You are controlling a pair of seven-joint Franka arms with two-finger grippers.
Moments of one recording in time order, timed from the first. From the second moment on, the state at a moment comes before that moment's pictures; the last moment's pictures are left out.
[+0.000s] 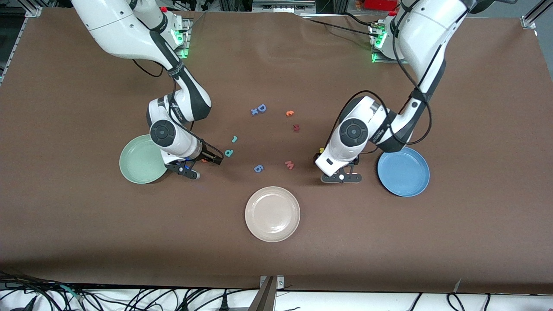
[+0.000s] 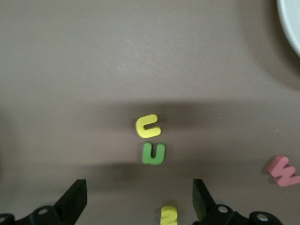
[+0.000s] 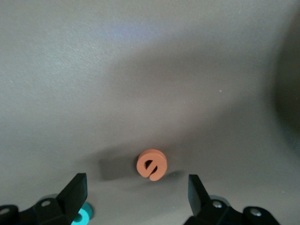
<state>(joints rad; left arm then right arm) -0.23 0.68 -0.31 -1.67 0.23 2.24 -0.63 0.27 0.59 0.14 -1.91 0.05 2.42 0.74</state>
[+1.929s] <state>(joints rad) -0.23 0.75 -0.31 -1.67 0.30 2.31 -0.64 0.27 0.60 0.13 -1.93 -0.02 2.48 0.73</state>
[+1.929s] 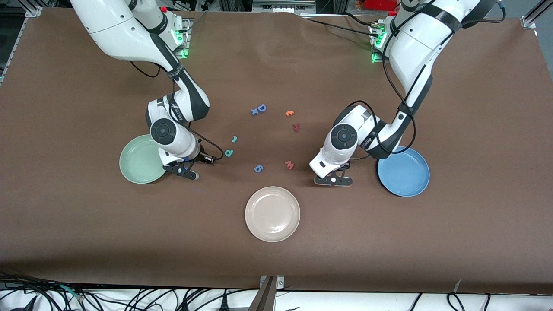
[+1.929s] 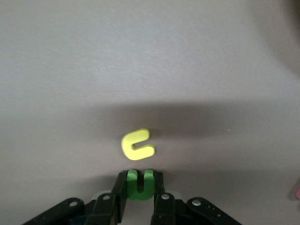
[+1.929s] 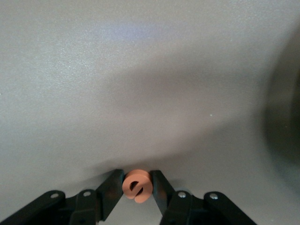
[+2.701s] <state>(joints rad) -0.01 0.61 -0.30 -1.65 0.27 1.96 -0.28 0.25 0.52 0.08 -1.89 -0.02 2.28 0.64</state>
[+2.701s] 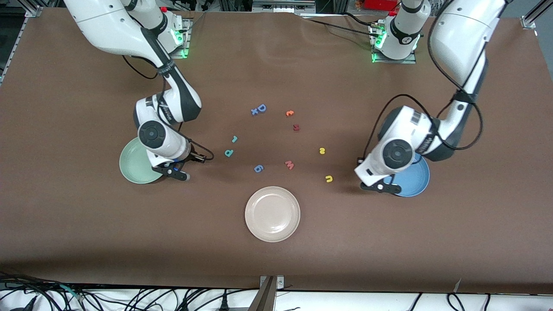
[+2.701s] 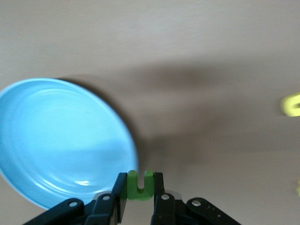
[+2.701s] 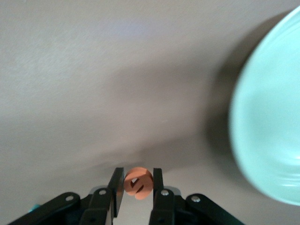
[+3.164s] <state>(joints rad) 0.10 0.63 -0.30 -1.68 0.27 1.96 -0.05 0.24 0.48 -0.06 -1.89 -0.02 2.18 0.36</state>
